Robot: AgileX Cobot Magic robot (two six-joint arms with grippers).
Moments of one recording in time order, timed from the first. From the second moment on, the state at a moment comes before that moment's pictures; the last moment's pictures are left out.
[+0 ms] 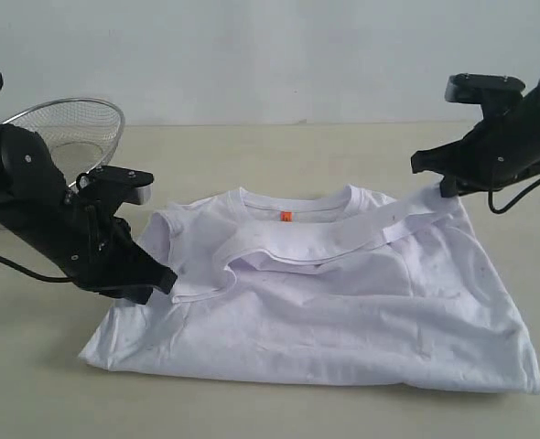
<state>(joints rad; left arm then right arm) -0.32 1.85 -0.94 -0.40 0.48 0.42 -0.08 1.94 -1.22 0.35 0.43 -0.30</state>
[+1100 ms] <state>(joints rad) -0.32 1.85 -0.94 -0.40 0.48 0.42 -0.10 1.97 -1.22 0.35 0.33 -0.25</state>
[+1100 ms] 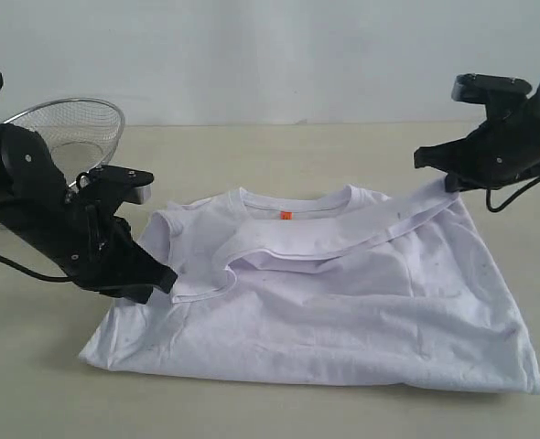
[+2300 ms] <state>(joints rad) -0.32 1.85 -0.94 -0.40 0.44 0.42 0.28 1.92 -1.24 0.49 0.64 -0.52</state>
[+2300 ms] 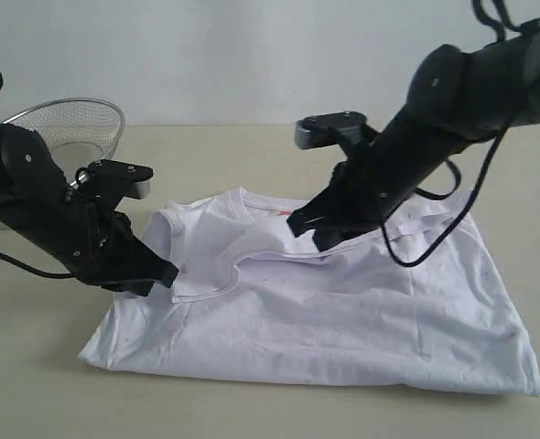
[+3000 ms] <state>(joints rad) -0.32 1.85 -0.94 -0.41 0.46 0.40 0.43 2.12 -1.40 0.56 0.53 -0.52</state>
